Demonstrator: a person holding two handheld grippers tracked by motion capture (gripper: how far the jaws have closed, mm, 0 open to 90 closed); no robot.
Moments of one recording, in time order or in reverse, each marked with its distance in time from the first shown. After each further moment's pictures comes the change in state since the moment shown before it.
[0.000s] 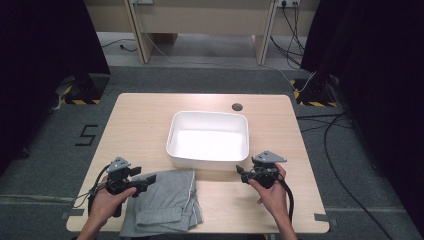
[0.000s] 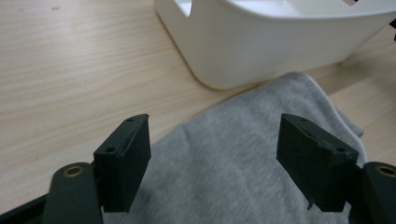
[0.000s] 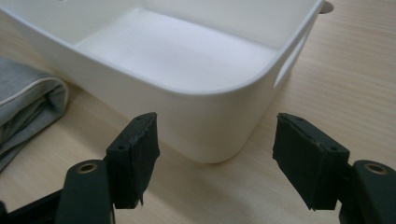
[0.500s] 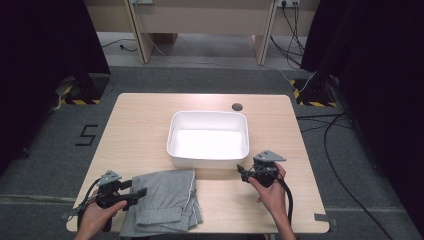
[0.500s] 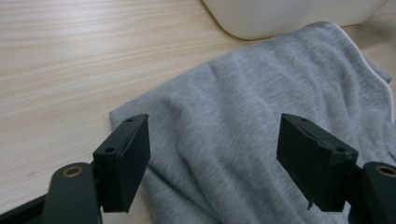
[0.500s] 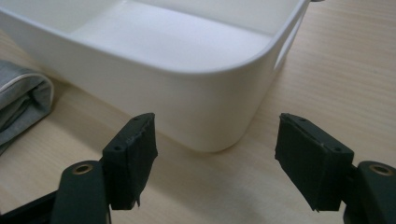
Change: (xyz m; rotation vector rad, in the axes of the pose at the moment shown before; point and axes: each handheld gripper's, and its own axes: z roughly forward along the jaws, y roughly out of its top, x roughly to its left) left arm 0.014 -0.037 -0.018 0.044 0.037 -0.038; right arm 0.000 -0.004 0.006 0.023 -0.022 0.028
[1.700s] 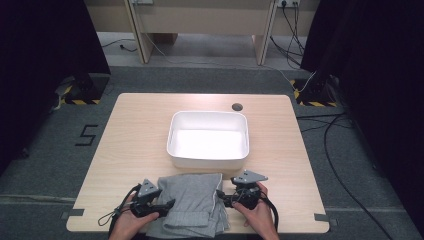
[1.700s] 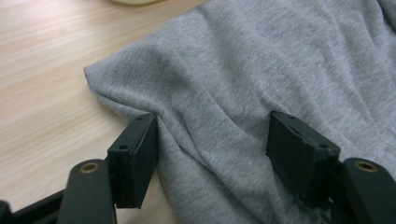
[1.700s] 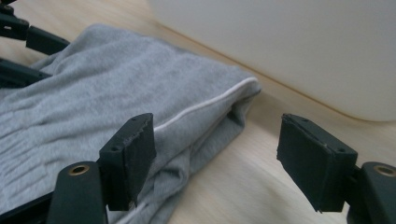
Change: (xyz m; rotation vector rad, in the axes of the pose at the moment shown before) left arm -0.082 -0.008 0.057 0.093 -0.052 0.178; right arm 0.059 -0.032 0.000 0.035 0.234 -0.067
